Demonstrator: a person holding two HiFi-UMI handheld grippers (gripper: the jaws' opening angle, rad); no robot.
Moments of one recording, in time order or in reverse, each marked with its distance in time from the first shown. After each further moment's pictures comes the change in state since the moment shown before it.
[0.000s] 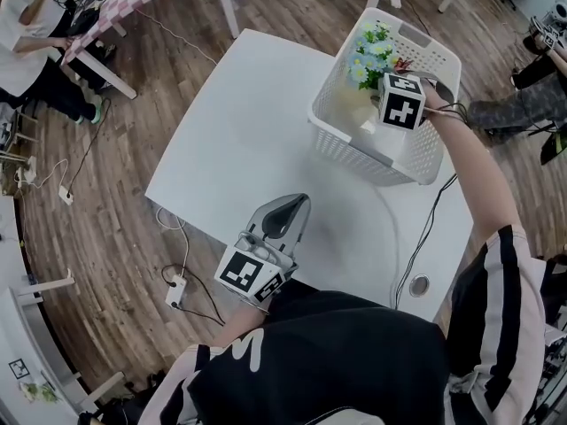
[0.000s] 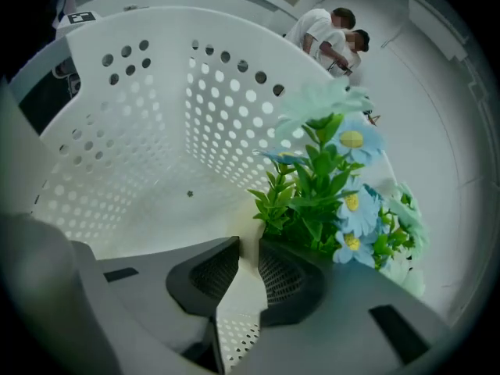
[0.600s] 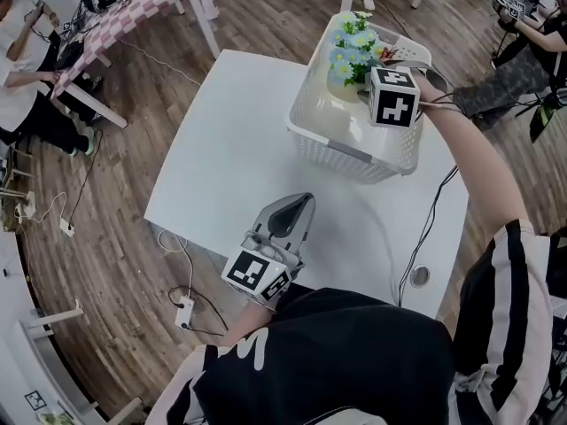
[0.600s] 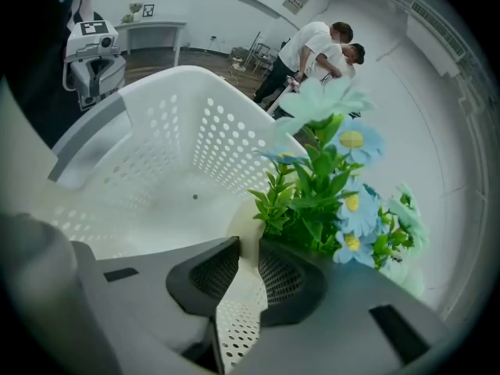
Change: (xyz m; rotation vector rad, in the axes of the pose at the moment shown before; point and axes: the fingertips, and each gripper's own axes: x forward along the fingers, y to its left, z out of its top) left arm 0.022 -0.023 0.014 0.019 -0.016 -0.106; right arm -0.068 -0.010 0.001 -0.015 -0.011 -0.076
